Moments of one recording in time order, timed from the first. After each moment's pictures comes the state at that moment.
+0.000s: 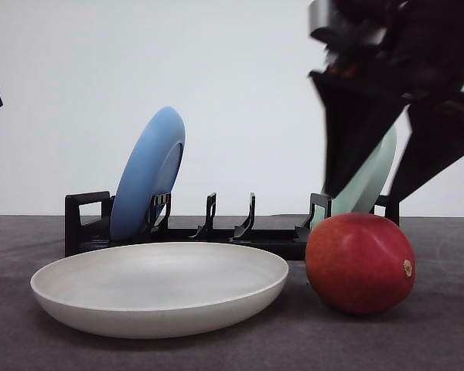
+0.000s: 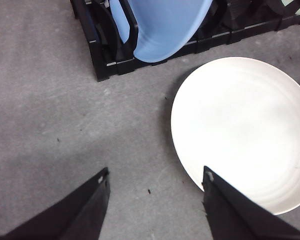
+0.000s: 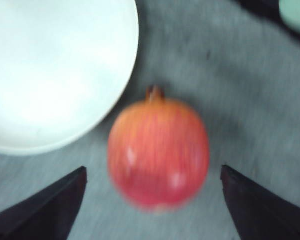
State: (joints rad) left_arx -0.28 0.85 0.81 -0.77 0.16 0.03; right_arx 0.66 1.29 0.90 -0.68 -0.05 0.14
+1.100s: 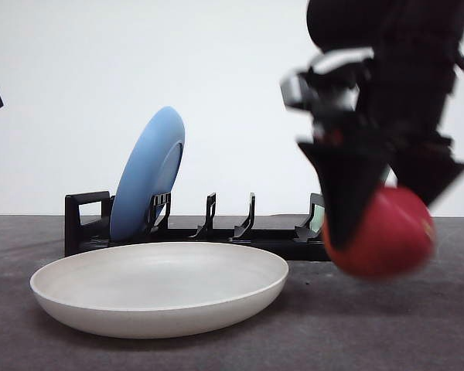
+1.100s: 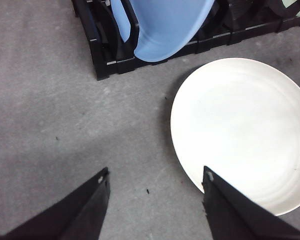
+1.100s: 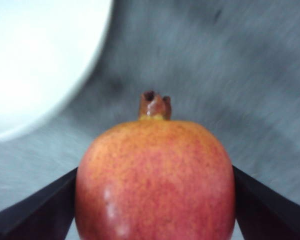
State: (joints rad) left_arx -0.28 0.86 0.81 -0.77 0.16 0.01; right_arx 0.65 1.50 1.07 -0.83 -0.08 0.04
